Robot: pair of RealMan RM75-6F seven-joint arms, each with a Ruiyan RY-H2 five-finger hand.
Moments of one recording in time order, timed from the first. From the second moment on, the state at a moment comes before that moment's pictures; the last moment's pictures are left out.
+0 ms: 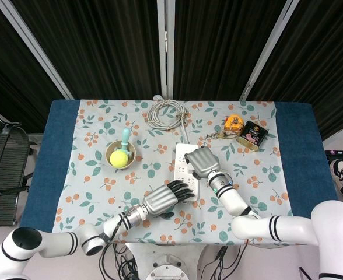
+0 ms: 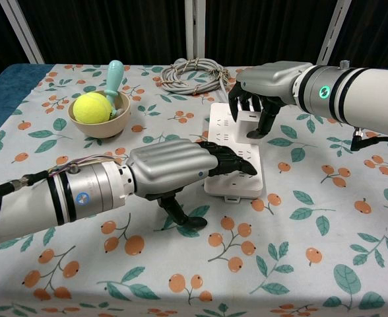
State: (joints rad) left arm -0.88 -1.86 -0.01 -1.19 1.62 0.88 0.01; right arm 1.02 -1.57 0.13 -1.51 -0.67 0.91 -0.67
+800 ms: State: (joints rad) left arm -0.90 -1.85 -0.01 -1.19 1.60 0.86 -0.03; right arm 0.95 -1.52 0.12 -1.53 -0.83 0.92 -0.52
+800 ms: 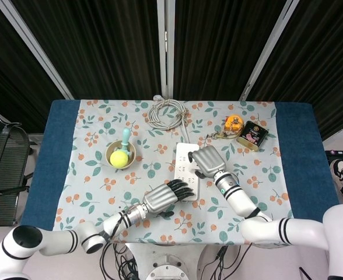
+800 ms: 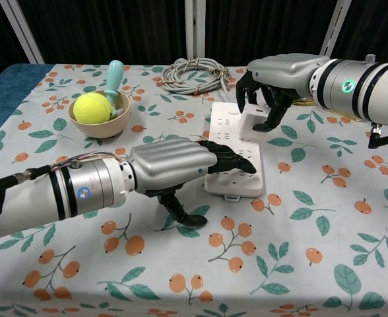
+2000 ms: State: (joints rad) left arm -0.65 -1.47 -0.04 -1.48 1.55 1.24 0.03; right arm 0.89 -1.27 0.09 -1.54 -0.74 0.65 -0.18
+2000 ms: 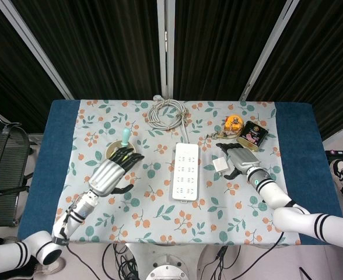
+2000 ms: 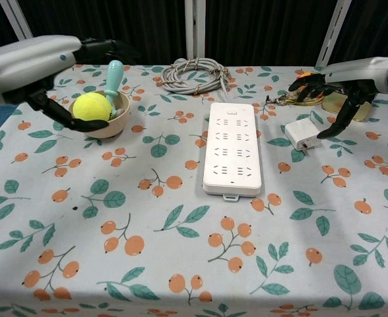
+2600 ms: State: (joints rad) left arm -0.33 -1.16 -0.02 -1.50 1.37 1.45 -0.04; right arm 0.47 -1.06 0.00 -1.72 -1.24 1.35 -0.11
